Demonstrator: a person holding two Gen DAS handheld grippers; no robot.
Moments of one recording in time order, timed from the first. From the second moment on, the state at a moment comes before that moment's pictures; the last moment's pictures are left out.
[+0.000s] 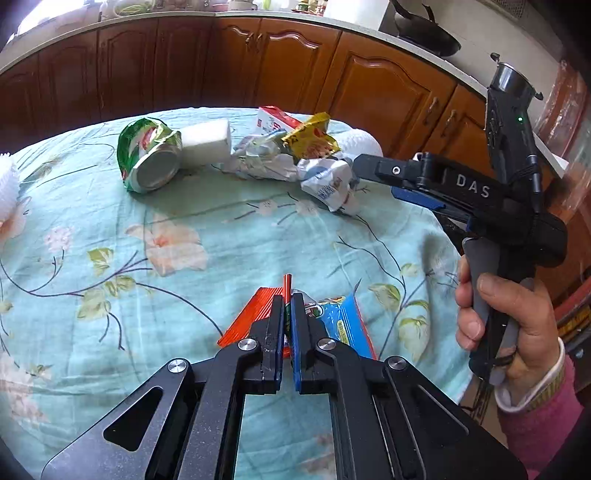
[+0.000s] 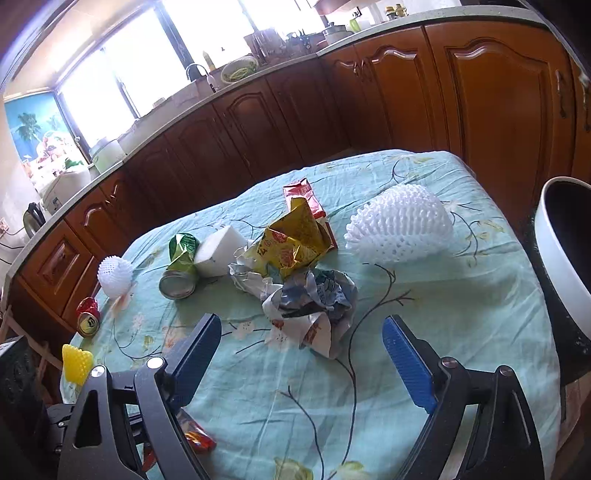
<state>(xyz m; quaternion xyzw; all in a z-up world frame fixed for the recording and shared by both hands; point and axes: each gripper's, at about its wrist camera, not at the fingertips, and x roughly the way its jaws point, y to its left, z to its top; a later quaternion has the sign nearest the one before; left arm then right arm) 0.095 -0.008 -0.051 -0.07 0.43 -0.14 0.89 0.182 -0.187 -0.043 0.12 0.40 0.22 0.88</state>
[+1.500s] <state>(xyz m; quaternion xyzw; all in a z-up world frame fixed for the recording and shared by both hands) 0.166 -0.143 -0.007 -0.04 0.39 -0.23 0.89 0.108 -0.376 -0.020 0.21 0.33 0.09 0.91</state>
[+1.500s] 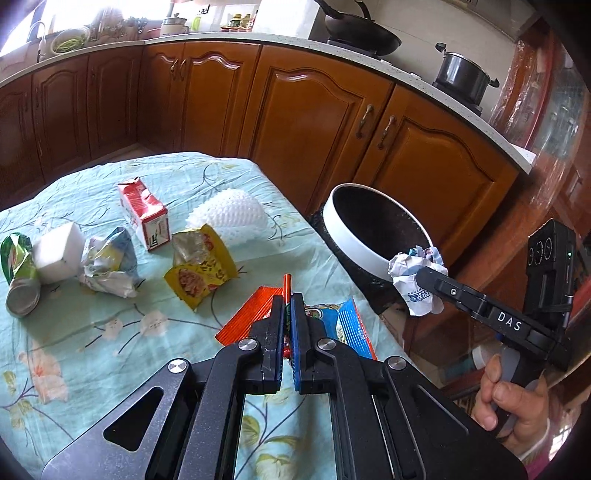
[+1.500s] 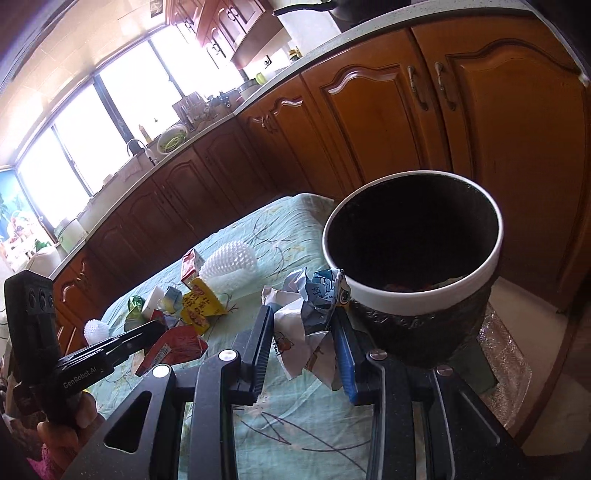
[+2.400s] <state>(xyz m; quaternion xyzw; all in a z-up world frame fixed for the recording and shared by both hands) 0.238 -0.262 0.014 0.00 0.37 -0.29 0.88 0.152 -0.458 -0.021 0.20 0.33 0.01 0.92</state>
